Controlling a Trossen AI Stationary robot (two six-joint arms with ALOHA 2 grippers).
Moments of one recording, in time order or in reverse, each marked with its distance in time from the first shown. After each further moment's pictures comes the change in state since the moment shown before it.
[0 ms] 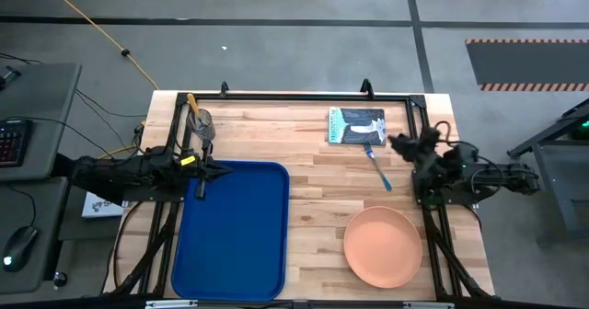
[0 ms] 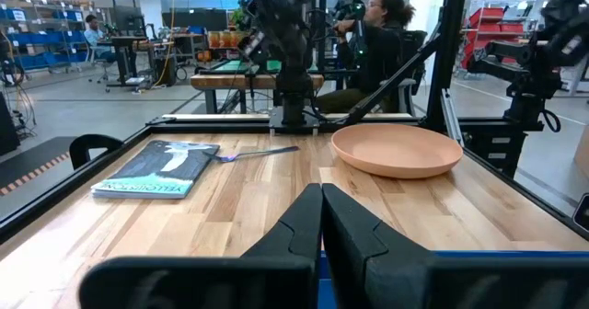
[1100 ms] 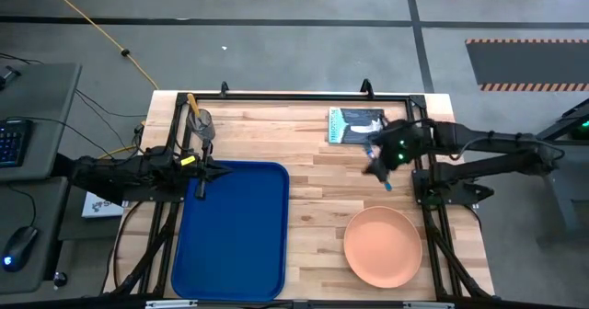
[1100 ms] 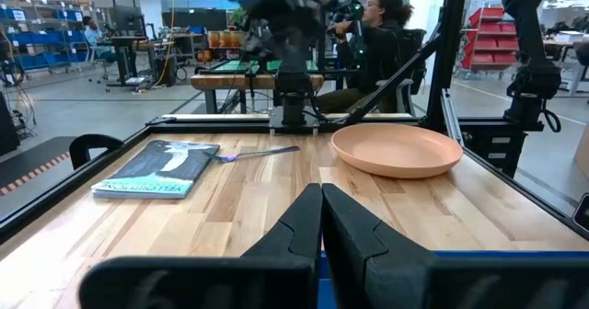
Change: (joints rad) left arm 0.000 0.000 0.000 0.000 0.000 0.000; right arm -0.062 0.851 0.854 -1.425 -0.541 -0.104
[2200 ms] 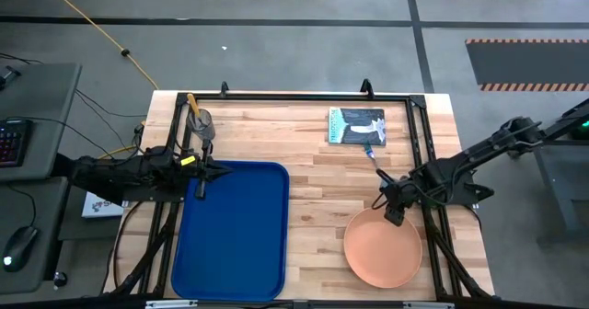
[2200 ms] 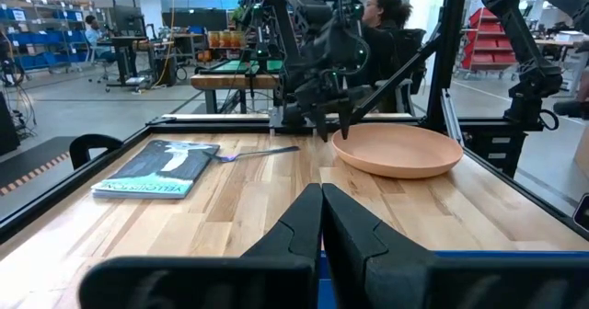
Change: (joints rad) left arm 0.000 0.000 0.000 0.000 0.000 0.000; right arm 0.512 0.008 -0.475 0.176 0.175 0.241
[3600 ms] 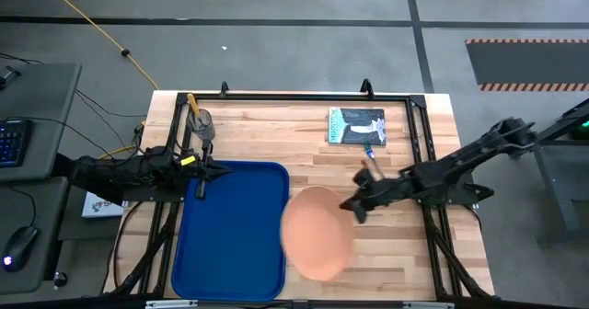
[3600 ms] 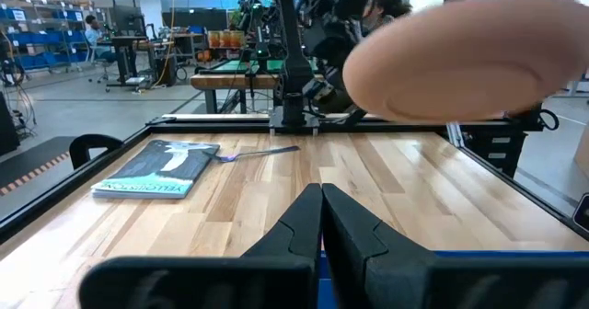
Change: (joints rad) left arm 0.000 0.000 0.000 0.000 0.000 0.000; right arm -0.012 0.278 0.261 0.599 0.289 0.128
